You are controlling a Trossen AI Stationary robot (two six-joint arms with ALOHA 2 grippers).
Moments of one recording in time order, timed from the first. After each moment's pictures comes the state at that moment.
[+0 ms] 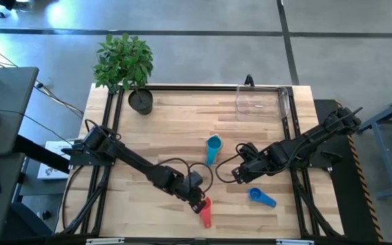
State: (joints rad) left arm -0.46 1.99 1.37 -0.36 -0.09 -1.20; right arm 0.47 1.43 1.16 -1.04 0.23 1.43
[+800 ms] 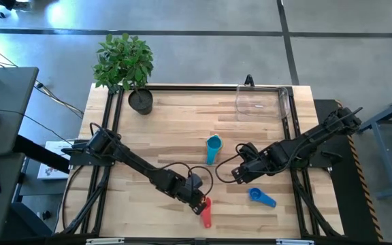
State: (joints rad) left arm -0.47 2.05 1.37 -0.34 -0.10 -1.24; right arm 0.47 1.43 1.16 -1.03 0.23 1.43
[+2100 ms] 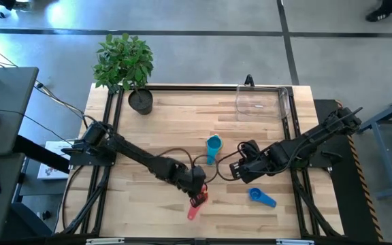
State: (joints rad) left arm -0.37 1.94 1.37 -0.40 -0.03 -0.92; right arm 0.47 1.43 1.16 -1.02 0.34 1.61
